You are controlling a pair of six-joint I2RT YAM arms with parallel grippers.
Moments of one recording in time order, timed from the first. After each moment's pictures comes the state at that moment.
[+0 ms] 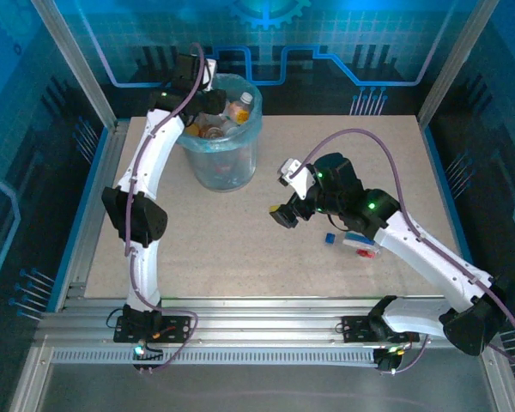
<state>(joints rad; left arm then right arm) -0.21 2.13 2.39 -0.91 -0.10 -0.05 0.68 1.20 1.18 -0.59 -0.14 -0.25</state>
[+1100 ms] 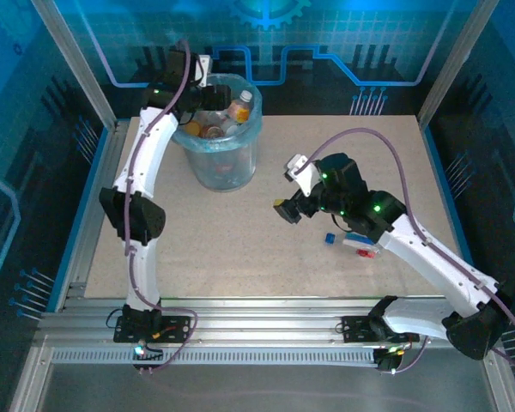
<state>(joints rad) -0.18 2.09 2.40 -0.92 0.08 -0.16 0.67 1.16 1.19 -0.60 0.00 -0.19</state>
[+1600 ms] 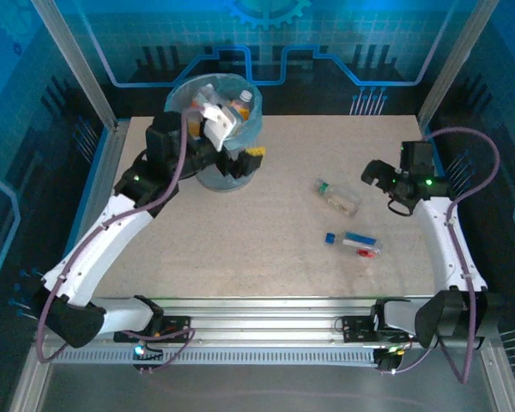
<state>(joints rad) -0.49 1.27 1.39 -0.29 0.41 0.19 -0.10 1.23 1.12 -0.81 -0.01 0.52</state>
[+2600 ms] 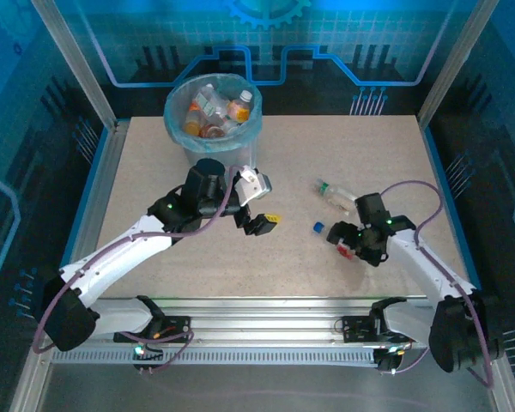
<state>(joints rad) -0.65 1.24 1.03 -0.24 0.45 0.28 0.24 1.12 0.68 -0.82 -0.12 0.73</state>
